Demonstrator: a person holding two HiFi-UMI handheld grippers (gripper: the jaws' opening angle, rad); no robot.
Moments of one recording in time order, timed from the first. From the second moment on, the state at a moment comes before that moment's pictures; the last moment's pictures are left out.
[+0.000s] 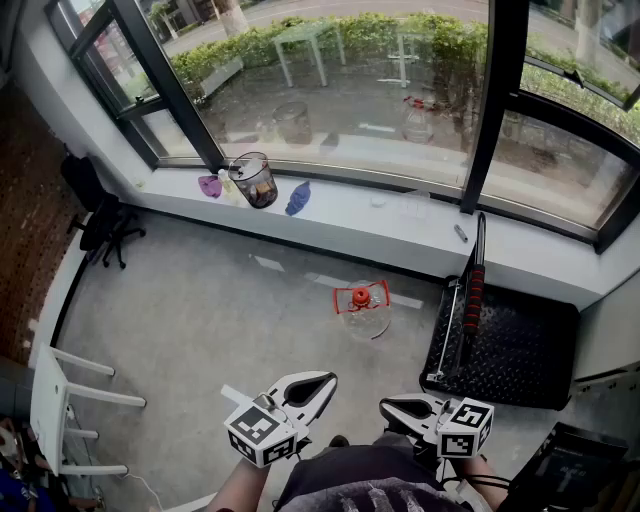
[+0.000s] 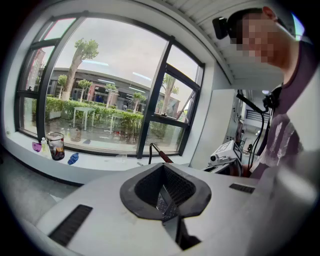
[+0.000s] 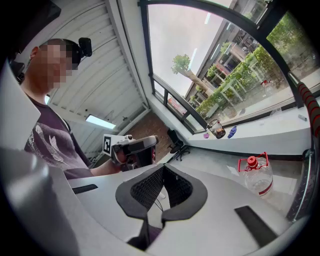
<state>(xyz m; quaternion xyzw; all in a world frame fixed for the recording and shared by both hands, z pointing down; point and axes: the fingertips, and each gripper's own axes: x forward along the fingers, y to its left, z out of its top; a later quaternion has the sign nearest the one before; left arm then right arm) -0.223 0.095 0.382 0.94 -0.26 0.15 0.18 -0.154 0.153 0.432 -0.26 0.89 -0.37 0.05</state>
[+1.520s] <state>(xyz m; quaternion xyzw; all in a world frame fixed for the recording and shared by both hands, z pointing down) -0.281 -0.156 0.468 0.94 -0.19 0.11 0.24 -0.175 -0.066 0.483 -0.38 0.82 -0.41 -0.11</state>
